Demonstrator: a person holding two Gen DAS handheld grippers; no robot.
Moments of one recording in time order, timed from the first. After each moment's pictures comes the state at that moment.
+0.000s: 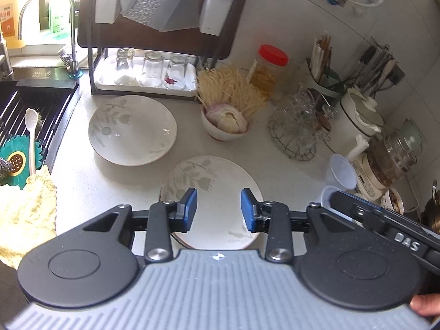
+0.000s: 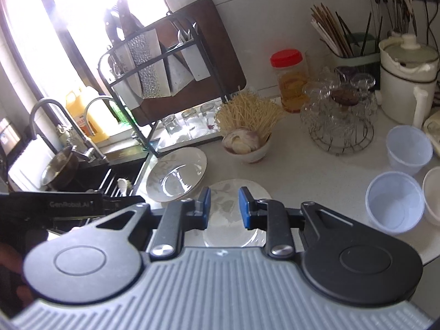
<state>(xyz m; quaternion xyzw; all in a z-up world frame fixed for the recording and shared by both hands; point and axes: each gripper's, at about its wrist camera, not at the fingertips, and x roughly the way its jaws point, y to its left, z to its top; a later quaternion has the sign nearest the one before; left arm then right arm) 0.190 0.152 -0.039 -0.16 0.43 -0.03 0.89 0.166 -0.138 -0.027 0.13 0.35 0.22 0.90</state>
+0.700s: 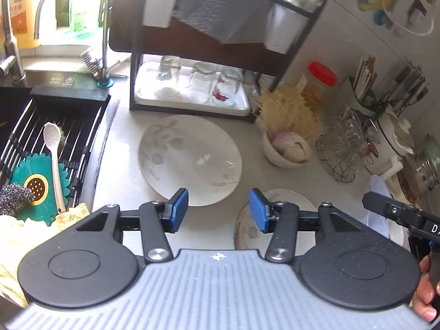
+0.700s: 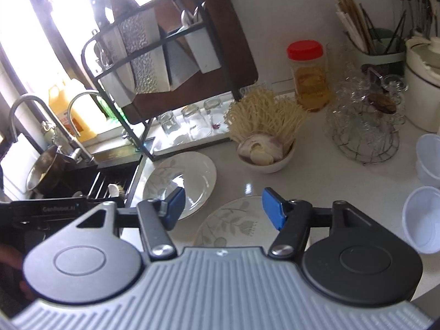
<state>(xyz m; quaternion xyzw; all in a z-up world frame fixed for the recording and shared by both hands) 0.247 0.277 -0.072 -0.16 0.43 -0.01 0.89 0.232 -0.060 -0.042 0.12 0.39 0.20 0.89</state>
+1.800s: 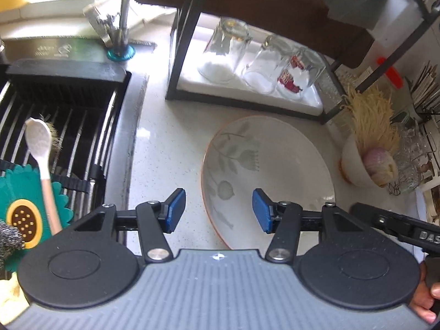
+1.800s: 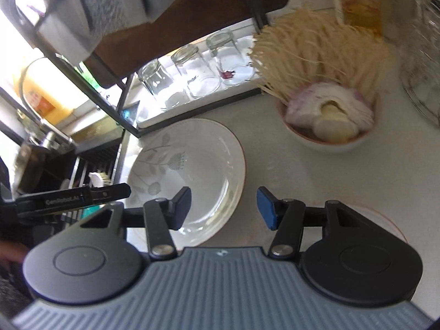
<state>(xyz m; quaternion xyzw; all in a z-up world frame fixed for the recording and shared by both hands) 0.366 0.383 -0.183 -0.19 0.50 -0.02 0.85 0.341 0.053 -0.144 0.12 0.49 0.19 0.84</state>
